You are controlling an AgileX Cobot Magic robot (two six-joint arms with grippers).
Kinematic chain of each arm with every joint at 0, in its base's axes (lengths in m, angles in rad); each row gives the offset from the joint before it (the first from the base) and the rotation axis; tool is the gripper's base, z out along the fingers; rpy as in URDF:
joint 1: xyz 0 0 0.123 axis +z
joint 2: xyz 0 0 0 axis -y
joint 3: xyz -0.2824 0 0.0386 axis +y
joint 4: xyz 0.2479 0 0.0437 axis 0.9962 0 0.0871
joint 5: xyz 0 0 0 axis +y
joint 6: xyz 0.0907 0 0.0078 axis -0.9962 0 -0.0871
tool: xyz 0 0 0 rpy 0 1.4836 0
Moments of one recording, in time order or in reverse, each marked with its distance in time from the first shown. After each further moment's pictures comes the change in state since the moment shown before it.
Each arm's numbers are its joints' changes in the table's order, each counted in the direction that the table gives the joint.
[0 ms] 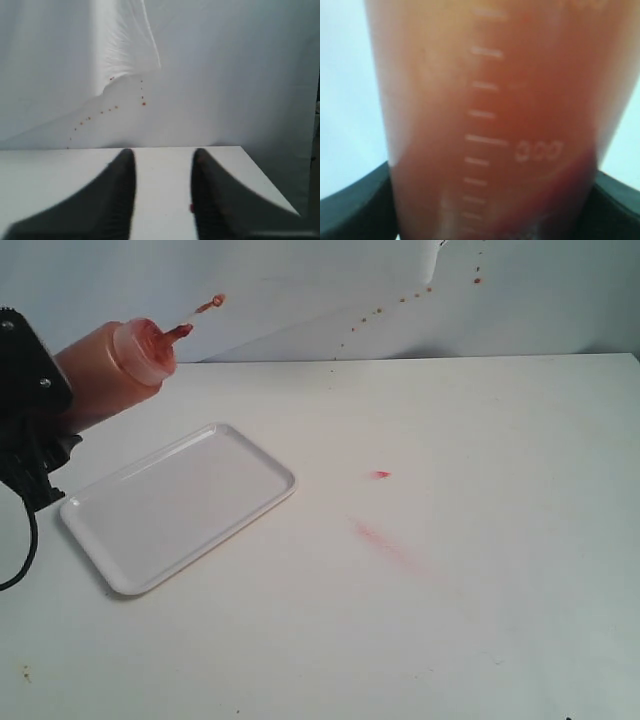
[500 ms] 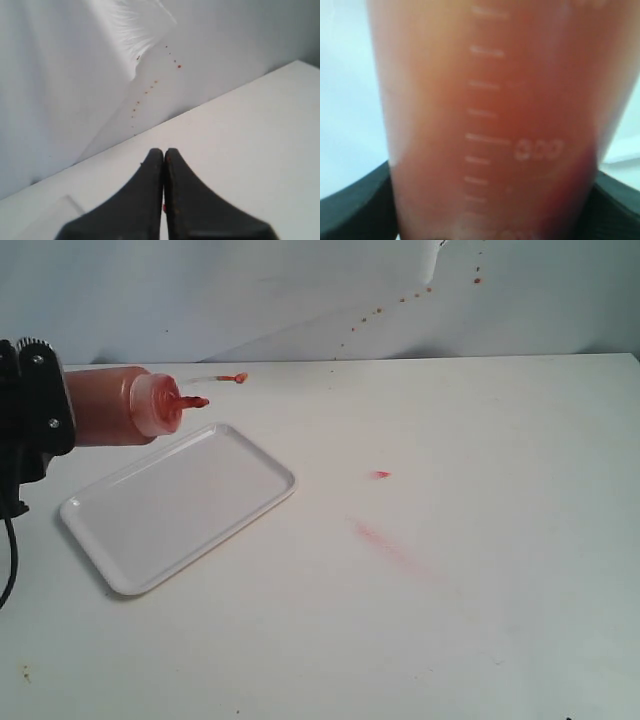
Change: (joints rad) left arm 0.000 0.000 0.000 0.019 0.046 -0.343; right arm 0.000 0.000 0.000 0.539 0.158 0.042
